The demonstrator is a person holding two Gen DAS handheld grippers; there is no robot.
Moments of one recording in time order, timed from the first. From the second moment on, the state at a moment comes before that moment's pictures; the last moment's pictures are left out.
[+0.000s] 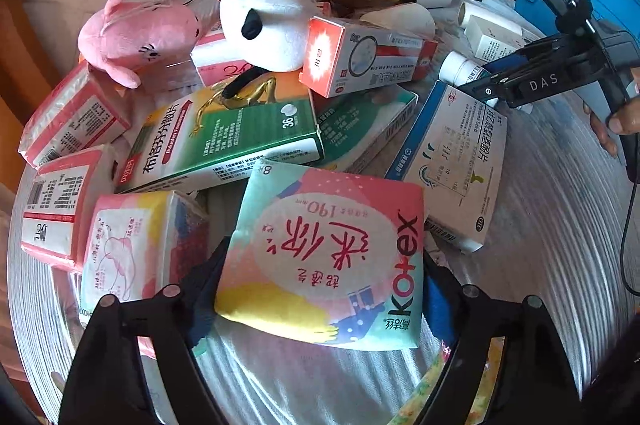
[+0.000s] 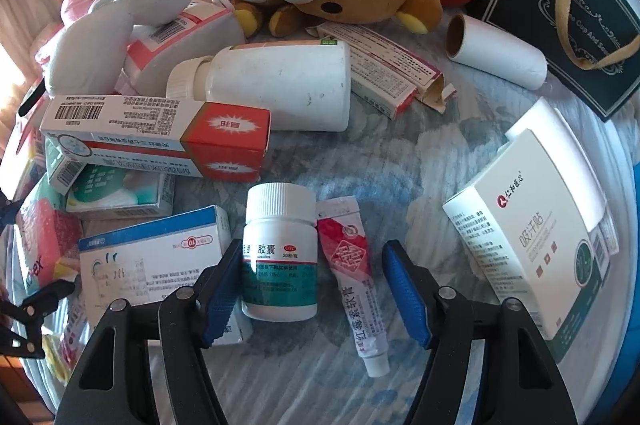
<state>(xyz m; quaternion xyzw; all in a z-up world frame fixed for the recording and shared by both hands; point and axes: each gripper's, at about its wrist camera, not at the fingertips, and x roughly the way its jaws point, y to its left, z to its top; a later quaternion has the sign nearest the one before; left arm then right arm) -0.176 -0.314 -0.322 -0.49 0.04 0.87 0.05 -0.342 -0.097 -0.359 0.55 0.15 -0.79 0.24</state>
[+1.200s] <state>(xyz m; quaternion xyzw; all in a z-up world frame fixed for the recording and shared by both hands) -0.181 -0.142 -0.058 -0.17 0.08 0.97 0.16 -0.172 0.029 -0.070 0.23 0.06 -0.97 0.07</state>
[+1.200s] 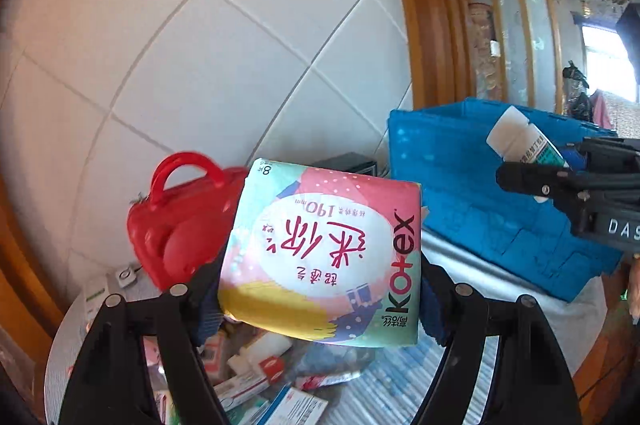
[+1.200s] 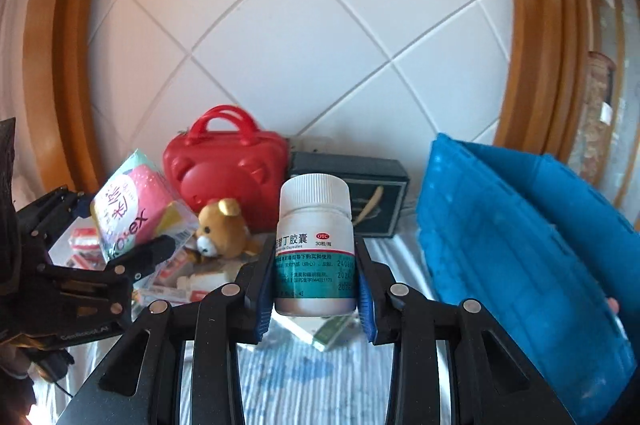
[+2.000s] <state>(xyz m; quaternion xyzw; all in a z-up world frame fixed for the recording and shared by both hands) -0.206 0.215 0.071 -0.08 0.12 0.95 0.28 -0.132 0.346 0.034 0.15 0.00 -0.98 -0.12</state>
